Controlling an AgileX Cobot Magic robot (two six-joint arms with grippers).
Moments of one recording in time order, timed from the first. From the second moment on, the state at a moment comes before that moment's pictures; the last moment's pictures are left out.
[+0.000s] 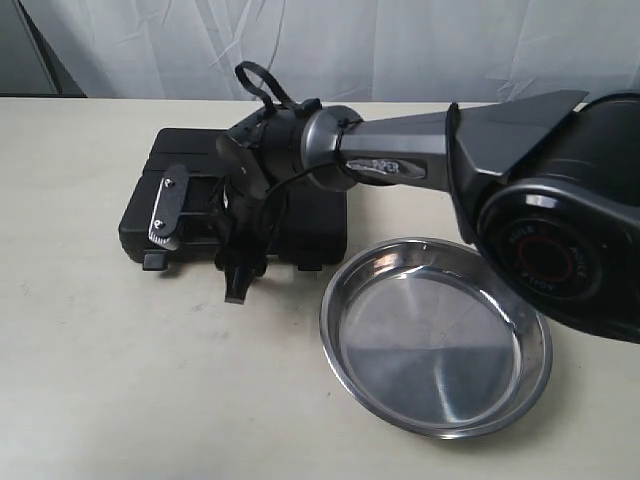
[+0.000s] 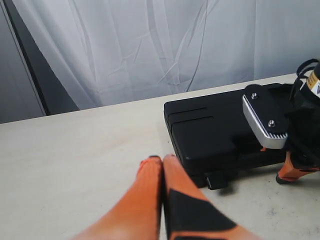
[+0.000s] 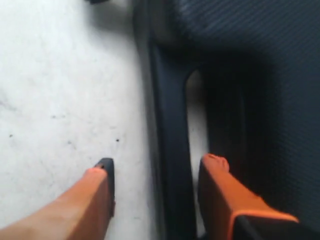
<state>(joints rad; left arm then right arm) -0.04 0.00 0.00 0.05 0.19 0.03 0.81 2.34 -1.77 -0.05 0.70 -0.70</state>
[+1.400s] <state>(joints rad) -0.04 0.00 0.00 0.05 0.19 0.03 0.81 2.29 -1.83 0.00 0.84 -0.69</state>
